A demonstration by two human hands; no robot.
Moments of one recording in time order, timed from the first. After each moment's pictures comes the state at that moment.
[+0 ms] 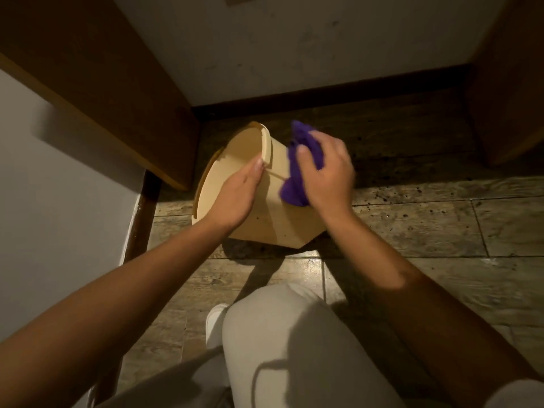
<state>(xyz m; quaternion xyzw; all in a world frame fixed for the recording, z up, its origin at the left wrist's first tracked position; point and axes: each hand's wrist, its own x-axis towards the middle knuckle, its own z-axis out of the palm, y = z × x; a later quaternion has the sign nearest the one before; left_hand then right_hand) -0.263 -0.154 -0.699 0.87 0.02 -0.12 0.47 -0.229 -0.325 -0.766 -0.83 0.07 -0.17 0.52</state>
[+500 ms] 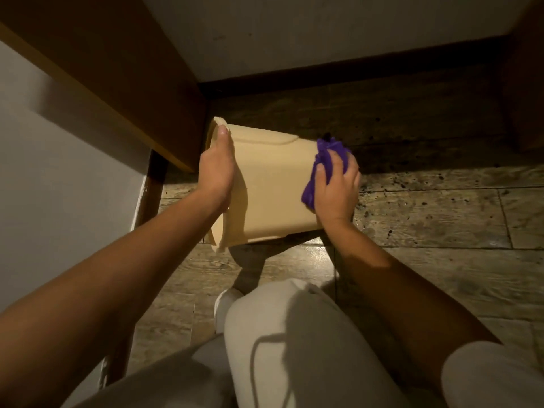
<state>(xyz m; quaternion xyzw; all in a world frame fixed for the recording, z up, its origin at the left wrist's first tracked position) -0.237 -0.124 -0.704 0.75 0.33 -0.05 0.57 -0.243 -0.300 -0.871 -0.91 0.14 -0.08 0.39</state>
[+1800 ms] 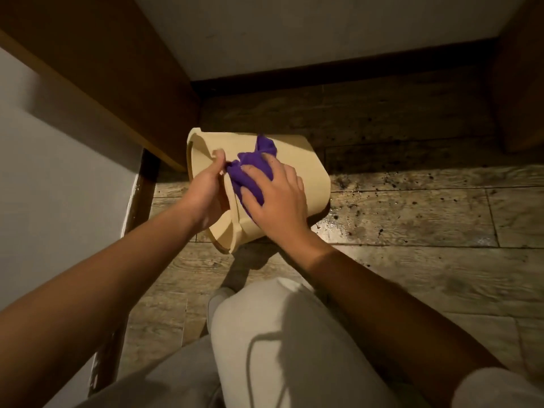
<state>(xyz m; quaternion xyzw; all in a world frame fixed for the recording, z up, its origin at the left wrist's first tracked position) -0.267 -0.103 -0.720 0.64 0.28 -0.21 0.68 -0.278 -0.242 -0.799 -0.91 -0.12 -0.09 0.39</state>
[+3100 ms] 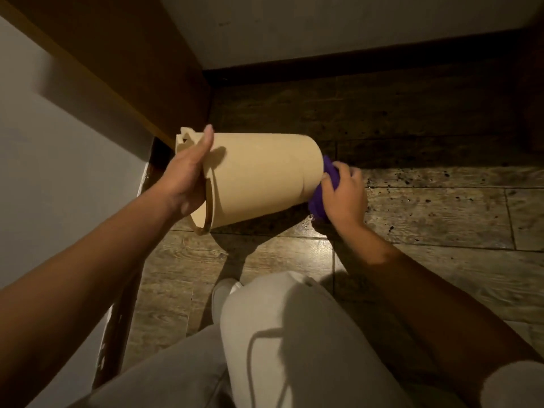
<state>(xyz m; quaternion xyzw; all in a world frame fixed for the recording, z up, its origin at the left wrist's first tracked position) -0.272 -0.069 -0.683 0.68 0.27 -0.16 0.66 -0.258 -0.322 -0.872 -0.91 0.13 0.02 0.39</state>
